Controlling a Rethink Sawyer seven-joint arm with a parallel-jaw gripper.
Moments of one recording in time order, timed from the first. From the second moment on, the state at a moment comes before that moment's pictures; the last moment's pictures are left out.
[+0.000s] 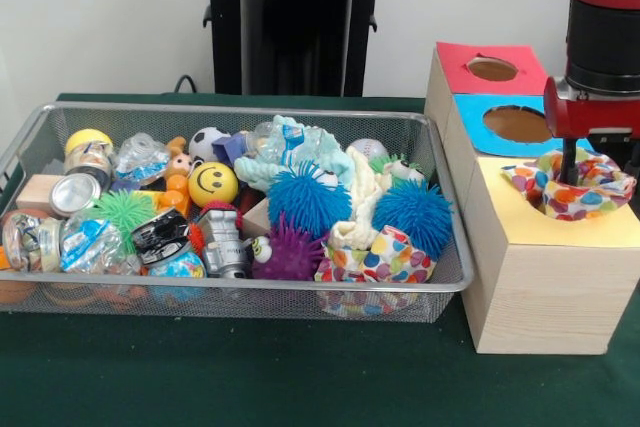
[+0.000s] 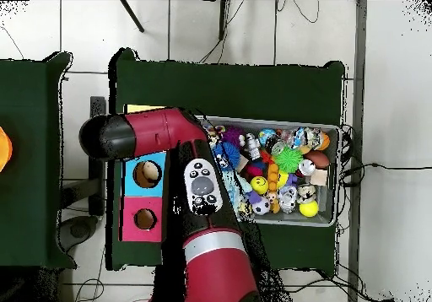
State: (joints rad) arm -0.04 -0.54 0.21 1.38 -0.13 0.64 2.06
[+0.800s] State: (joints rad) arm -0.07 -0.57 0.20 1.38 -0.14 0.65 2.06
